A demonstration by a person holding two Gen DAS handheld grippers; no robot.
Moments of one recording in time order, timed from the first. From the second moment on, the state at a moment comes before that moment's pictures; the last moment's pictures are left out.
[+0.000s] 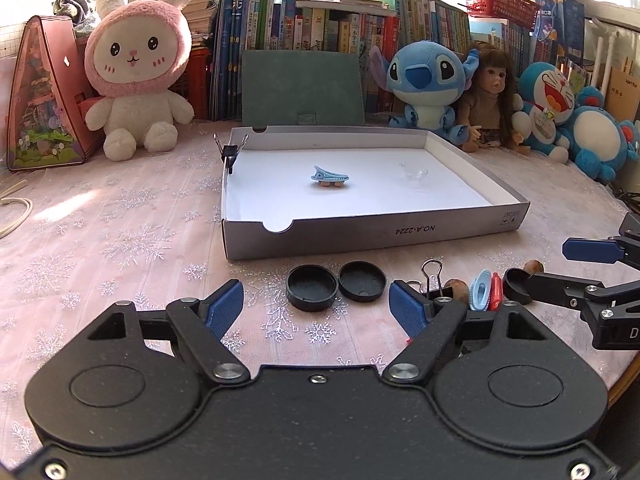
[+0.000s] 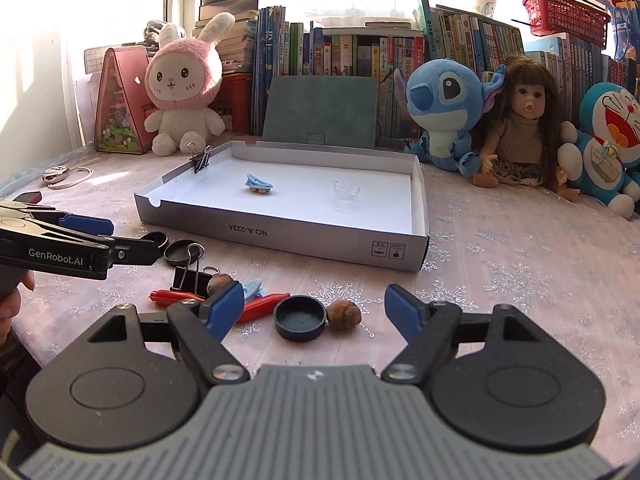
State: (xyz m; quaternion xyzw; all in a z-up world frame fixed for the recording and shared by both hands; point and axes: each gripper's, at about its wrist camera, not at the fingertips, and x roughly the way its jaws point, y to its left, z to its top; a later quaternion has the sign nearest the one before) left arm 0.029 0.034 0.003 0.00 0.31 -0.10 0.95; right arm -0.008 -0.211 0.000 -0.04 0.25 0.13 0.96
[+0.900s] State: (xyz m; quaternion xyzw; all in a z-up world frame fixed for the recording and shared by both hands) left arm 0.053 0.029 -0.009 0.00 0.31 -0.06 0.95; right arm -0.003 -0.198 -0.017 -0.03 0.26 0.12 0.96
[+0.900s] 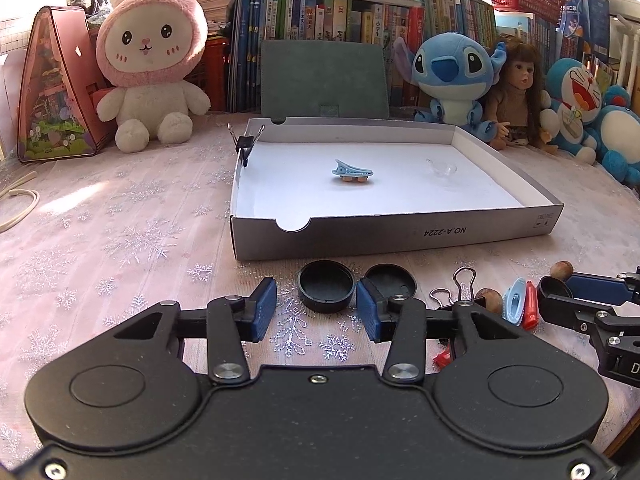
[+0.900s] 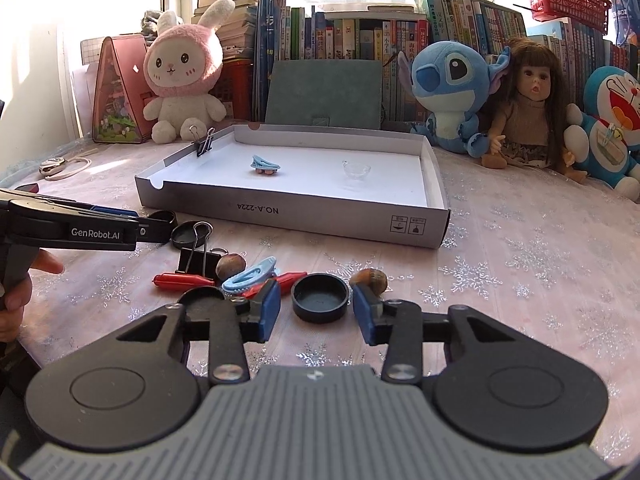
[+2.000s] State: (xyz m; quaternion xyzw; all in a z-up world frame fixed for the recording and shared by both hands) left arm 0.036 0.032 0.040 -0.01 0.30 -0.10 0.95; right arm -0.001 -0.198 0.019 -0.04 0.24 0.11 0.96
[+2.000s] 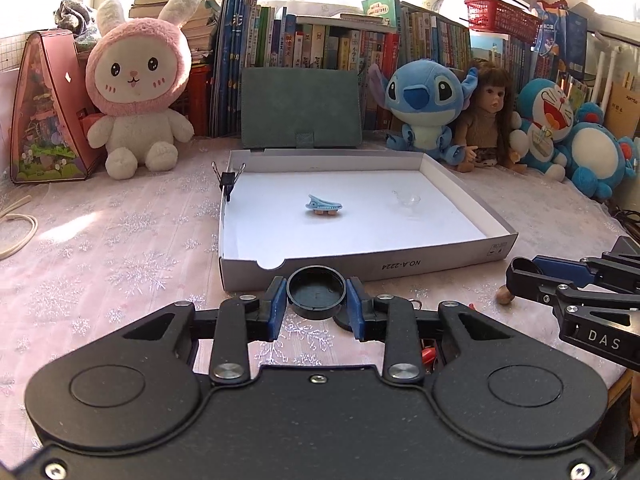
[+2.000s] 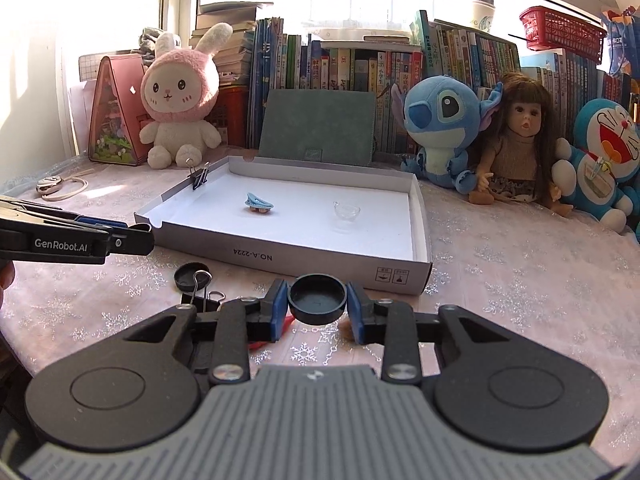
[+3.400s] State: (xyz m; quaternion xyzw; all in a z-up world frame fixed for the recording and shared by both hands) left arm 0.246 0.041 0.016 -0.07 0.42 -0.04 0.91; right arm 0.214 -0.229 0.016 0.09 0.39 0.02 0.92
